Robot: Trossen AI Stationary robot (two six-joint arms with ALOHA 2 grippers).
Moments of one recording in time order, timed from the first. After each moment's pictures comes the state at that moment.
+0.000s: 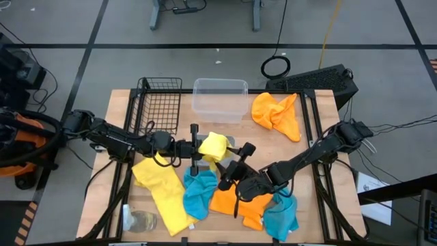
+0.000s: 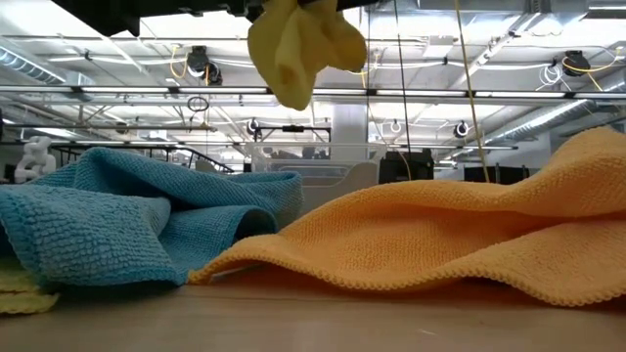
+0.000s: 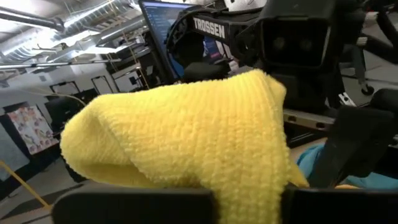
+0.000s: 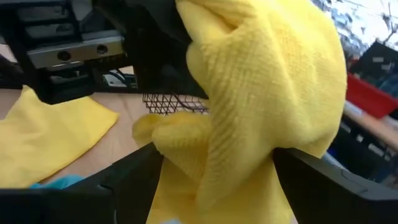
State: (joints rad) left arm -0.16 1.39 0.68 0.85 -0.09 0.41; right arm 0.47 1.75 1.29 0.00 1.13 0.06
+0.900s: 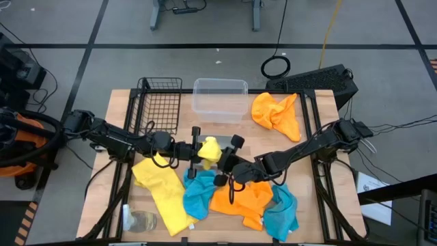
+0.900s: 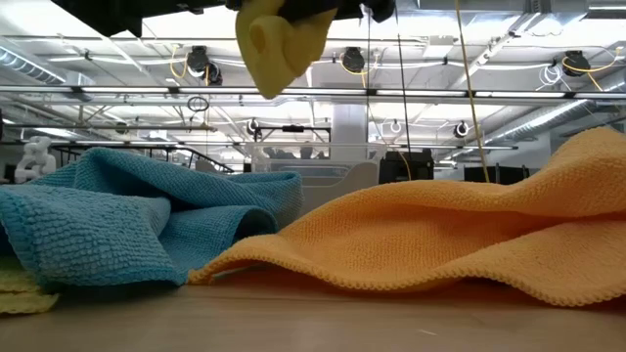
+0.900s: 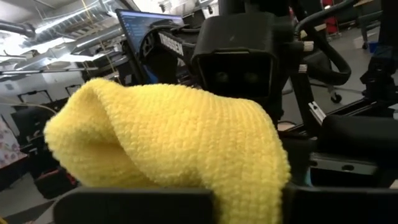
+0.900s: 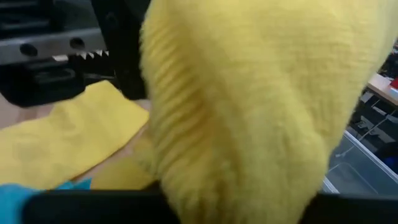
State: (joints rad) left arm -0.17 1.39 0.68 0.85 0.00 0.39; right arm 0.36 1.75 1.30 0.03 0.83 0.03
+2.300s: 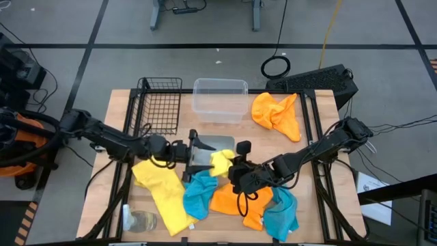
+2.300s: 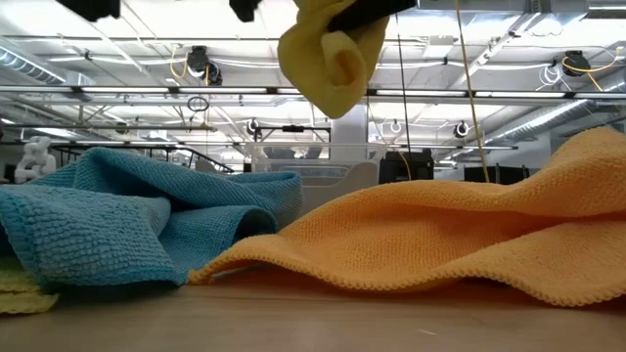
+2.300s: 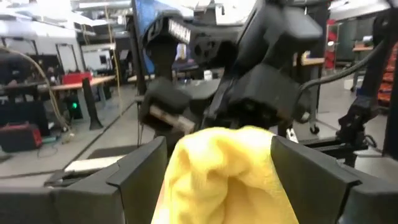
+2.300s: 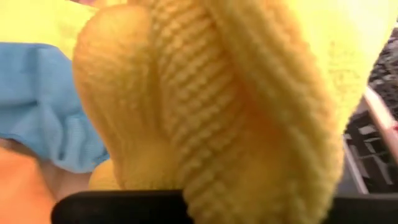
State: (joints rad) left arm -0.24 1.33 0.68 0.79 -0.09 0.10; right arm 0.44 1.66 1.30 -0.35 0.78 -0.12
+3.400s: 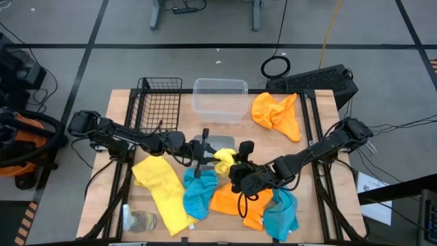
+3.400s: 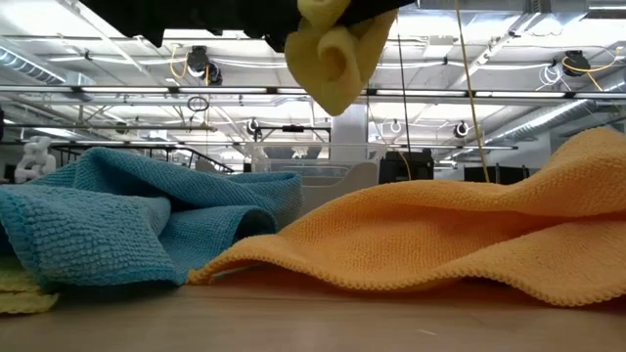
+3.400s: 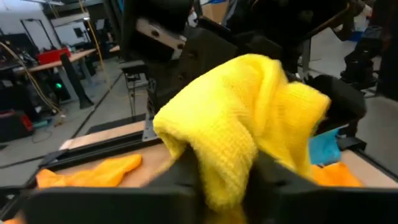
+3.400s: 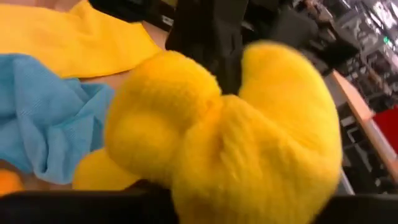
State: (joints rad) left arm -0.13 1.48 0.77 0.65 0.08 0.22; right arm 0.44 1.66 1.29 -0.33 0.87 -0.09
